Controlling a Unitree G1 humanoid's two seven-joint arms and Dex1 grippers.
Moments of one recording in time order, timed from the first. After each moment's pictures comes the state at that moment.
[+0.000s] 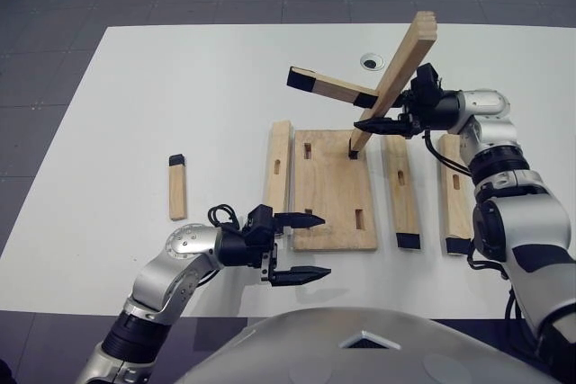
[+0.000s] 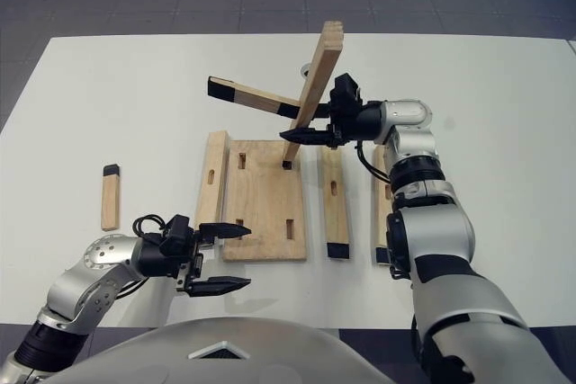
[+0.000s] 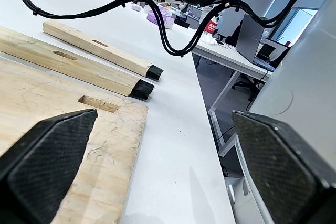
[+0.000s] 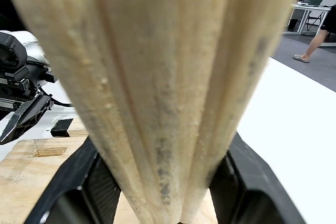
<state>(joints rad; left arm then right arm) 0.27 0.58 -0.26 -0.36 -0.58 0.30 -1.15 -0.81 -0.34 0.07 1.06 0.30 -0.21 1.61</state>
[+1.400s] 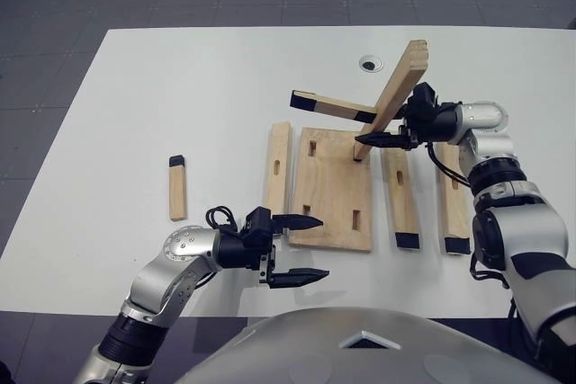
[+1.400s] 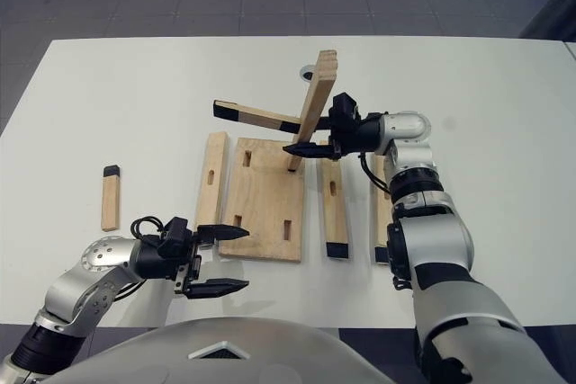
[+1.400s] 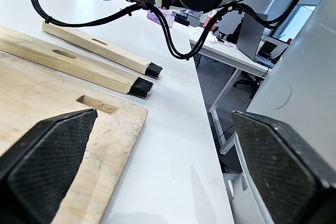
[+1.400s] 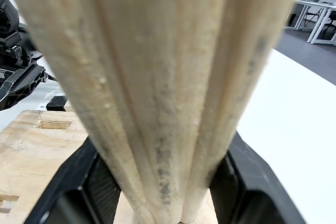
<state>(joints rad) 0.28 0.59 -0.26 -0.36 -0.58 0.28 -1.15 -0.73 -0.33 0.08 1.07 0.28 -0.33 1.58</state>
